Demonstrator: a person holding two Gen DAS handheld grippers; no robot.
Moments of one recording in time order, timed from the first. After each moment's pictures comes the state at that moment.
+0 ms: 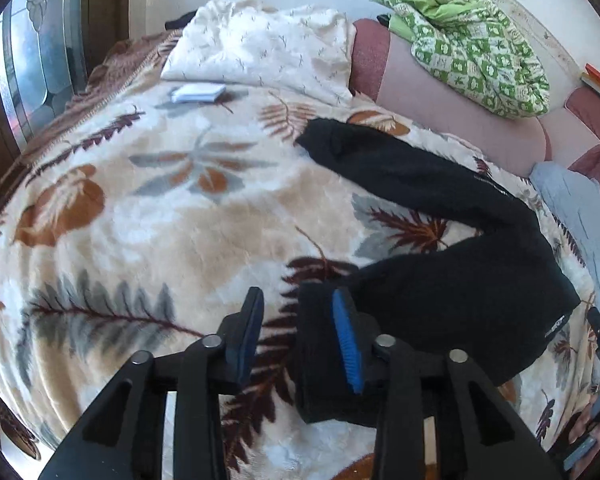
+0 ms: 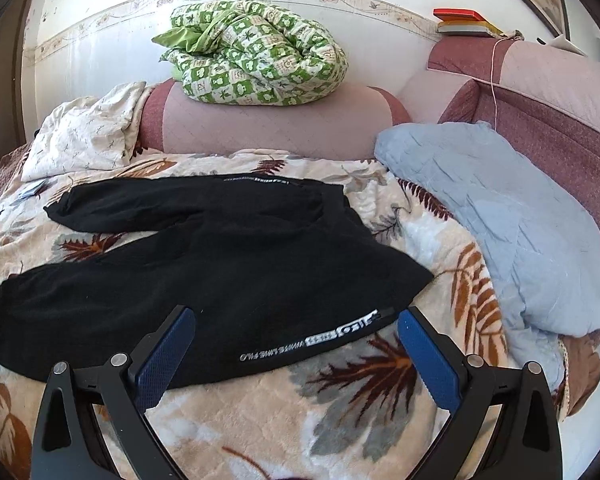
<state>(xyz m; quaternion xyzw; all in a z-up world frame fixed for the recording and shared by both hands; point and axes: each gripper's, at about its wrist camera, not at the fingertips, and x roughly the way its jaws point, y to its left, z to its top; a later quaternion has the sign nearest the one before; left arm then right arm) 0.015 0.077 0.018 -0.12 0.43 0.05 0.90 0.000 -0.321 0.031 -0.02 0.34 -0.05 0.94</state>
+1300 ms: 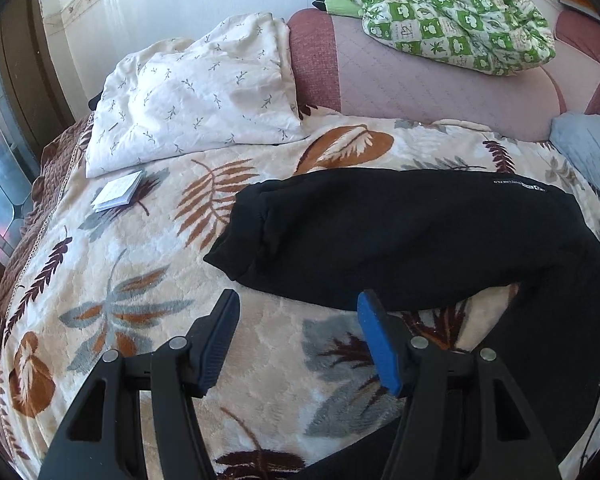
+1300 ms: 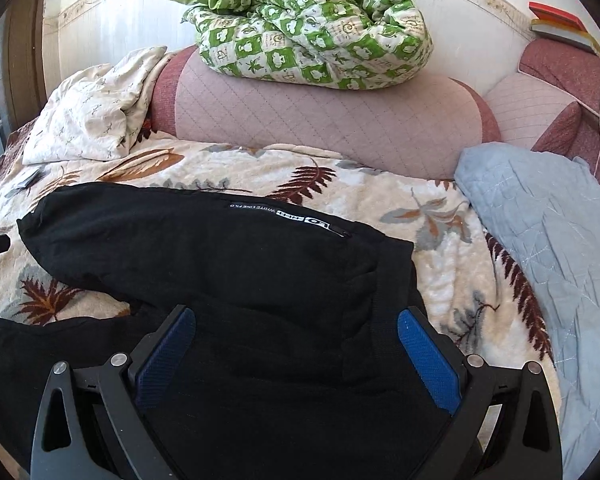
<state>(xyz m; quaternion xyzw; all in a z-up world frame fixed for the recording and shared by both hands) 0.176 0.002 0.008 0.03 0.43 0.03 0.90 0.184 -0.338 0.007 -0.07 0.39 0.05 0.92</state>
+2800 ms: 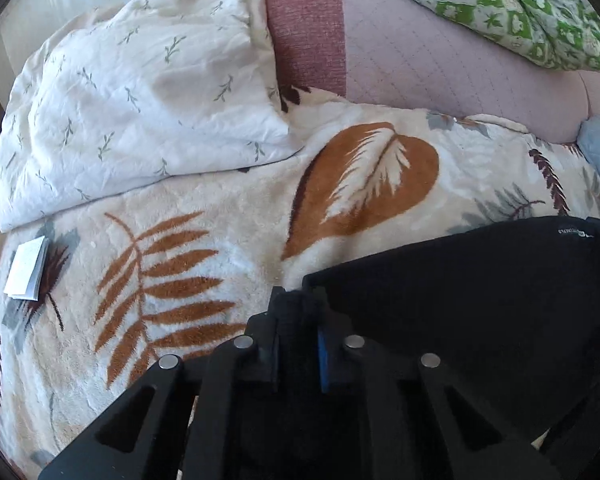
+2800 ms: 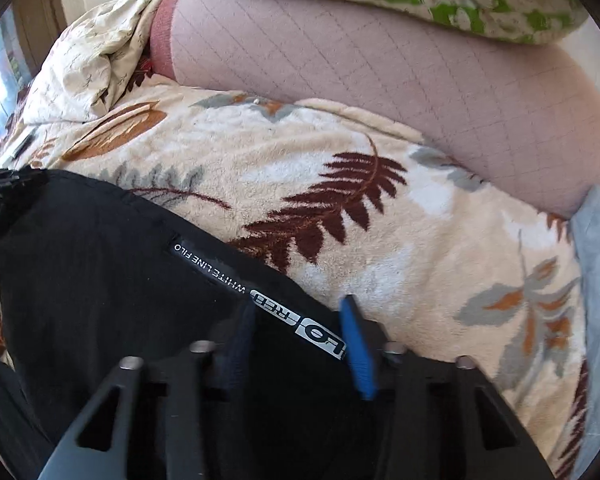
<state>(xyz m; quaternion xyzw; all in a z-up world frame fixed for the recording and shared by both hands) 0.343 0.019 -0.041 0.04 0.49 -0.02 0.87 0.361 -0.338 -0.054 -0.12 0.49 0.17 0.85</state>
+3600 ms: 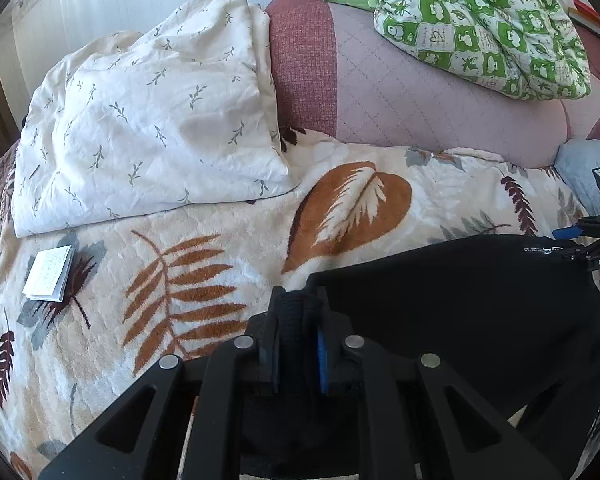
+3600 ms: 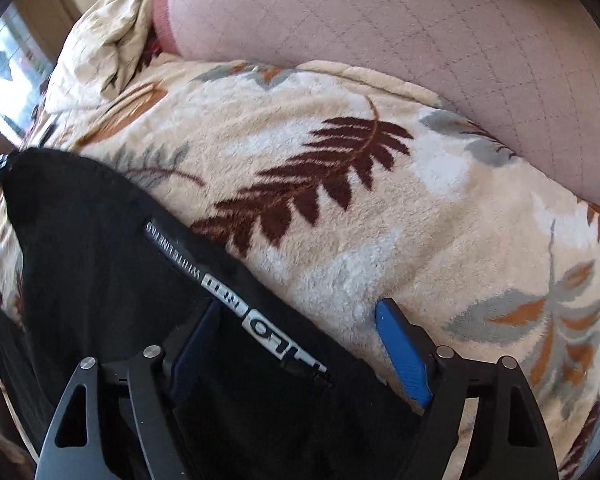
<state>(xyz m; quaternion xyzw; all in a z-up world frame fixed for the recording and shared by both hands) 0.319 0.030 -0.003 0.01 0.45 -0.03 0.89 0.394 -0.376 -0.072 -0.08 0.56 0.27 0.78</state>
